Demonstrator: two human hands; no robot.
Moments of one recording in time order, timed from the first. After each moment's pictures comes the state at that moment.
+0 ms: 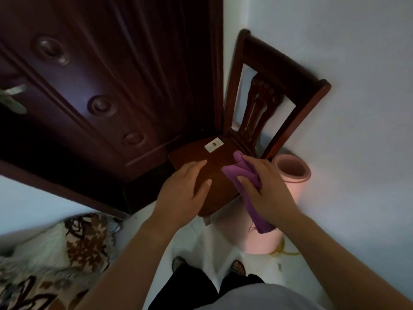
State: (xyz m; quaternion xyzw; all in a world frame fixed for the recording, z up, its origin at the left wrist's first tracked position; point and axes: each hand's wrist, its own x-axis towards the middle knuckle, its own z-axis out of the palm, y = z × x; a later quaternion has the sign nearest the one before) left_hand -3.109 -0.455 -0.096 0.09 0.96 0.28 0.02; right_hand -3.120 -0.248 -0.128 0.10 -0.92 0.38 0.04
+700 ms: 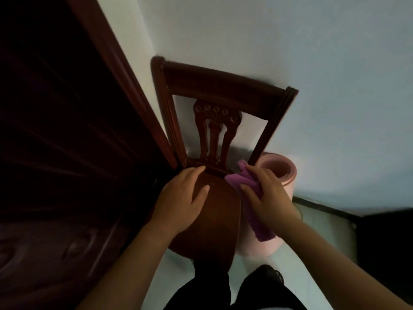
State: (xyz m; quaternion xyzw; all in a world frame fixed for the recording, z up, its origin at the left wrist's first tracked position) left_hand -3.413 -0.472 -0.131 0.38 0.88 0.25 0.17; right_hand -3.282 -0.302 -0.163 -0.24 -0.90 0.35 0.11
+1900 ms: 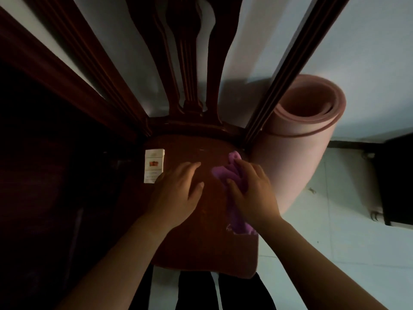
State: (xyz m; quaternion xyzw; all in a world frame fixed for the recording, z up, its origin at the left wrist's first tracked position) left_hand -3.491 -0.450 -0.441 0.46 0.83 0.11 0.28; right_hand -3.339 -0.347 -0.467 -0.45 -0.82 0.36 0.05
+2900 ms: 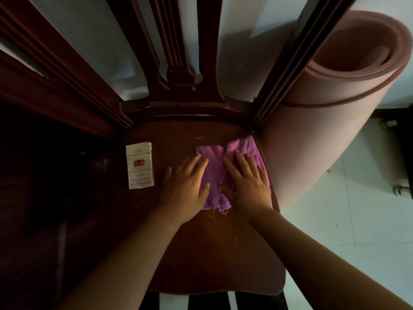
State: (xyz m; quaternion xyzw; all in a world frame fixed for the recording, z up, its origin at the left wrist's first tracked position) left_hand -3.507 -0.434 -0.568 0.53 0.79 -0.03 0.31; right_hand -3.358 -0.353 -0.596 -0.42 -0.86 0.25 -0.15
